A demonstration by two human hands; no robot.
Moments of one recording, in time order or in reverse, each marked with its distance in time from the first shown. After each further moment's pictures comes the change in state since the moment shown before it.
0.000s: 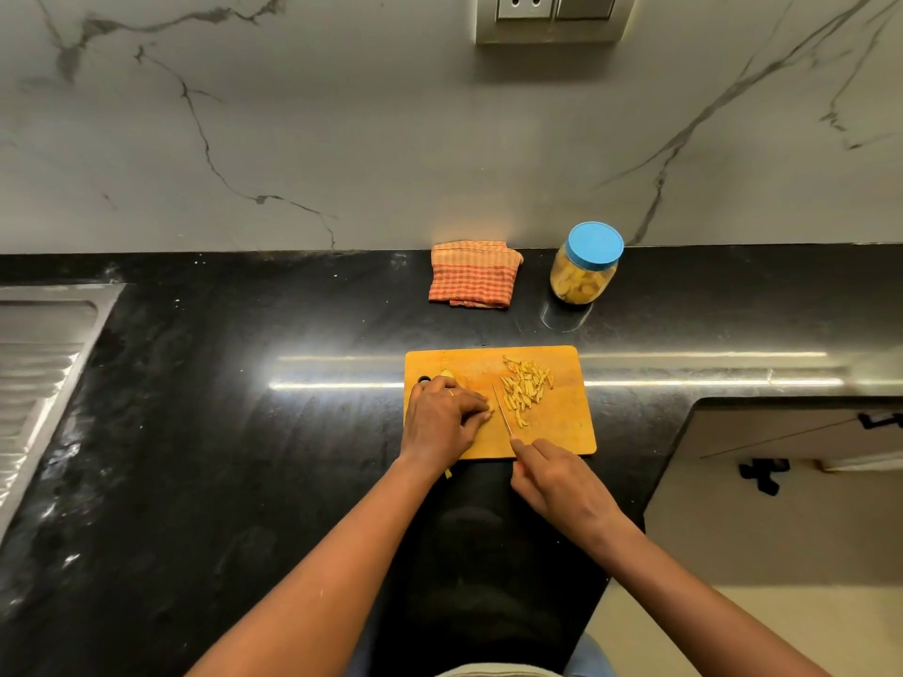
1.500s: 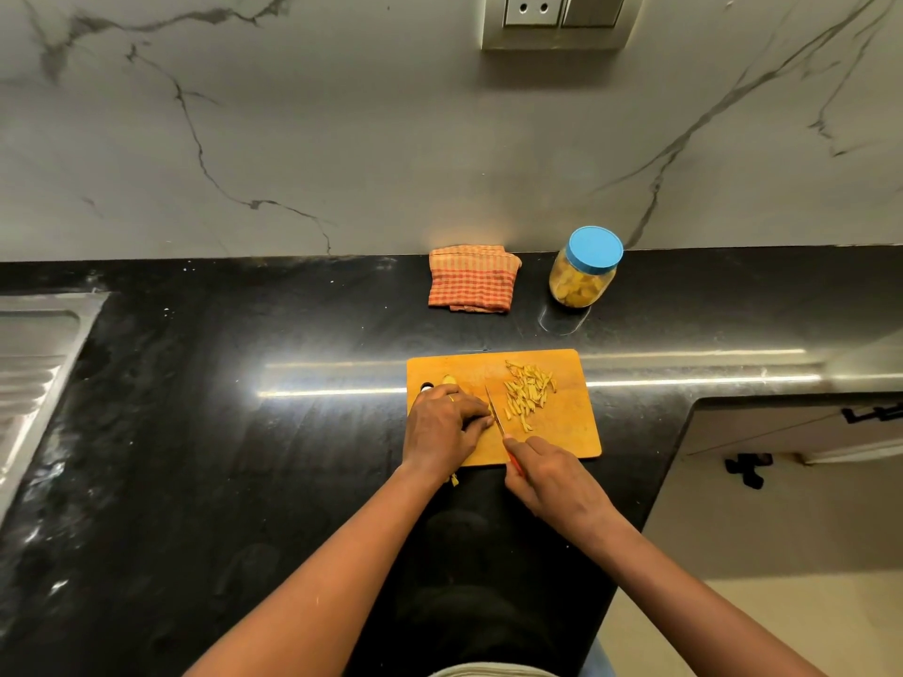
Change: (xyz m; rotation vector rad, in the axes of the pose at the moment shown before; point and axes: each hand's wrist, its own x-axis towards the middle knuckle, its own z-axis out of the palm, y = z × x) left_hand -0.001 -0.007 -0.004 -0.063 0.033 0.028; right_hand 0.016 -0.016 0.004 0.018 0.008 0.068
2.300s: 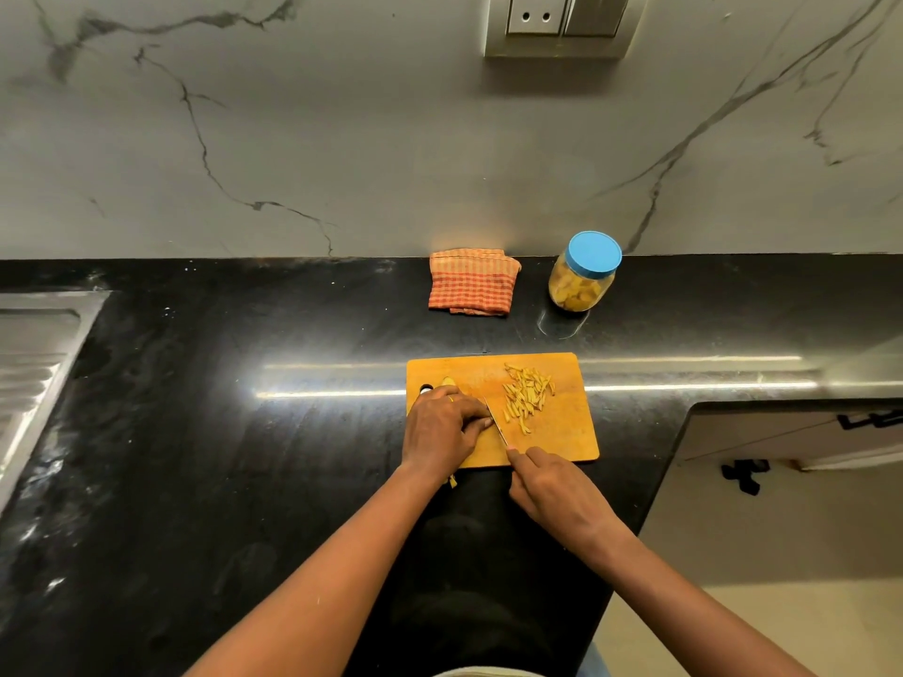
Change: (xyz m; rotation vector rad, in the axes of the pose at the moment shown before) left_hand 0.002 -0.002 0.004 0.037 -0.026 -0.020; right_hand -0.009 0.002 0.000 -0.127 -0.097 -0.029
